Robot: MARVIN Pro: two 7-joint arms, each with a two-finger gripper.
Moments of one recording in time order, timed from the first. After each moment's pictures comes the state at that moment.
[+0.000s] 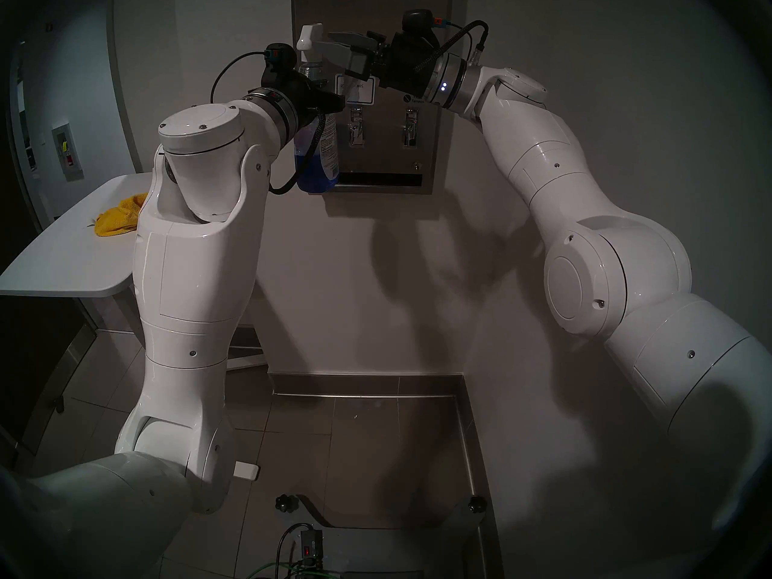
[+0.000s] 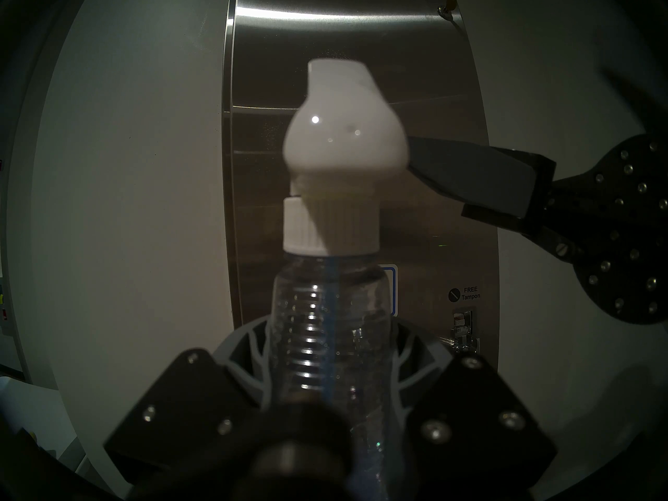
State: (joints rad) left arm 0.93 -1.42 -1.46 -1.95 -0.20 0.77 -0.01; right arm -0.20 -1.57 1.40 -0.62 0.40 0.10 1.30
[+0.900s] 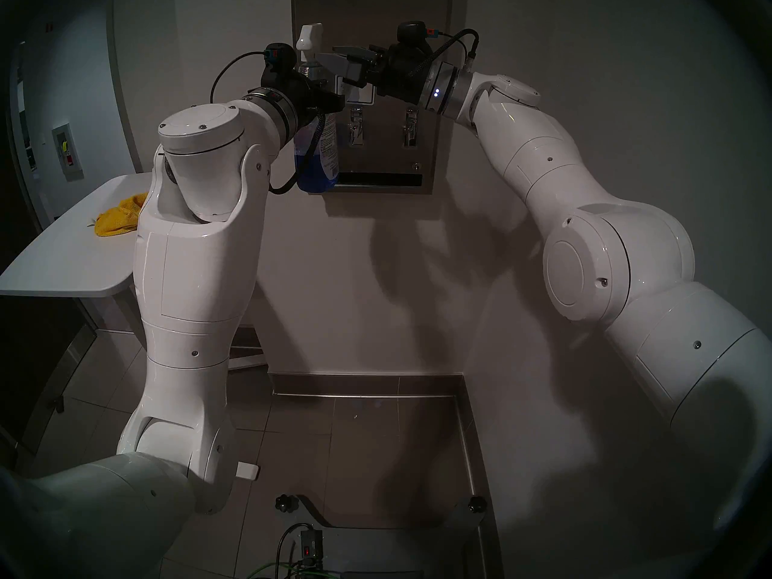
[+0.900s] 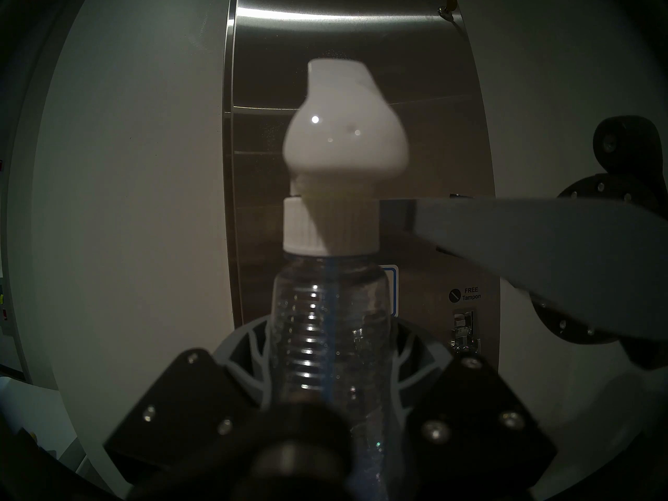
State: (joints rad) left arm 0.93 -1.43 -1.46 -1.95 -0.18 0.77 -0.02; right arm -0.14 -1.59 1.41 -0.47 0.37 0.08 1.27
